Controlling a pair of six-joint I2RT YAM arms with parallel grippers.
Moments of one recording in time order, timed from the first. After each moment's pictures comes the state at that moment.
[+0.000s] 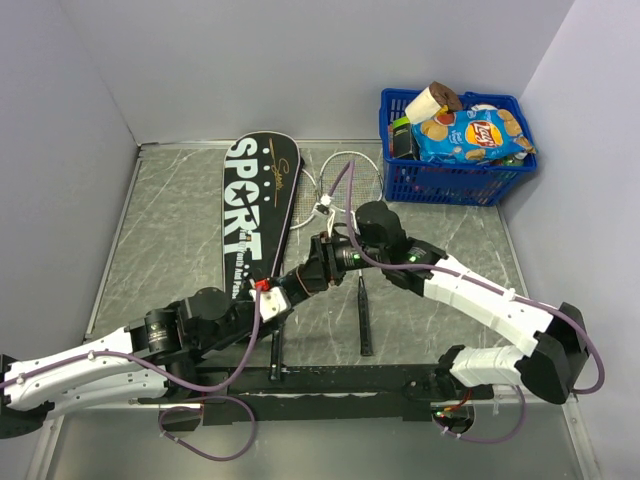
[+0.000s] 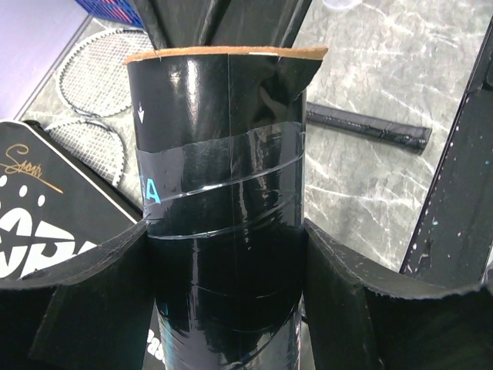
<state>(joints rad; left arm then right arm) -1.21 0.61 0.61 -0.27 -0.22 0.24 0.83 1.24 0.98 -0.11 -0.71 0.68</state>
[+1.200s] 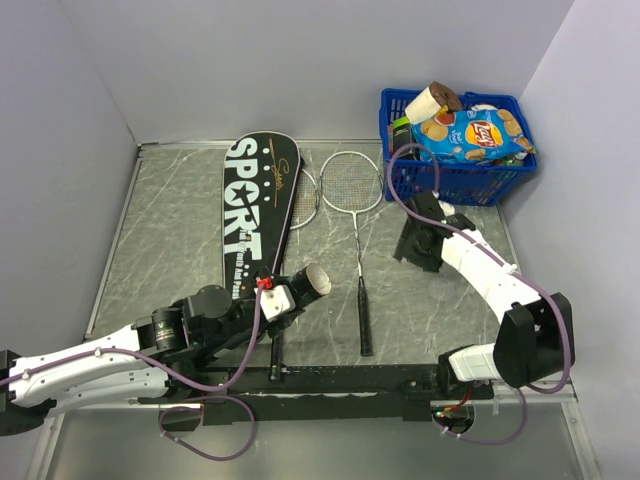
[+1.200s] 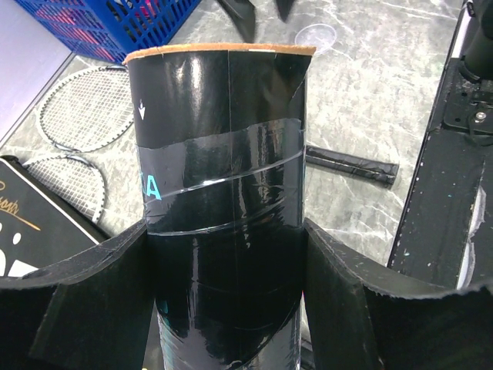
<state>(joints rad) -1.21 0.65 0.61 -0.15 -0.15 0.22 0.32 1.34 1.04 -0.84 0.25 0.67</state>
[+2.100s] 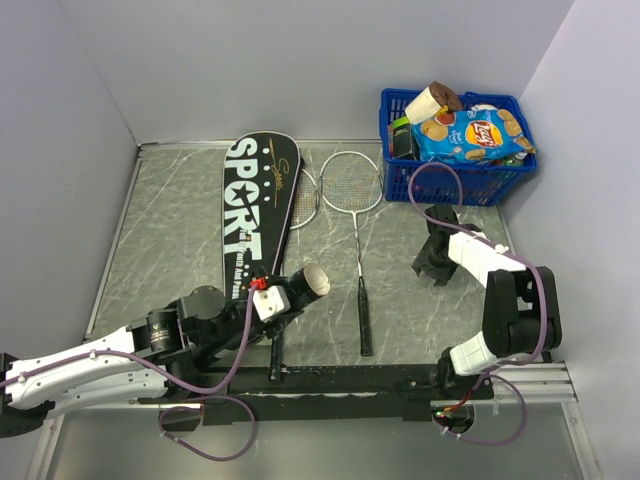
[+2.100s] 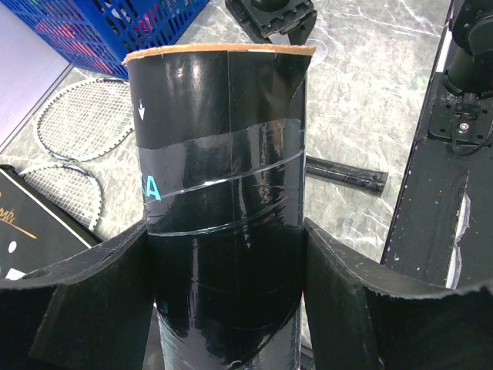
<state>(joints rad) -1.21 0.62 0.61 -0.16 -0.13 0.21 0.08 1.49 0.85 -0.66 0.21 0.70</state>
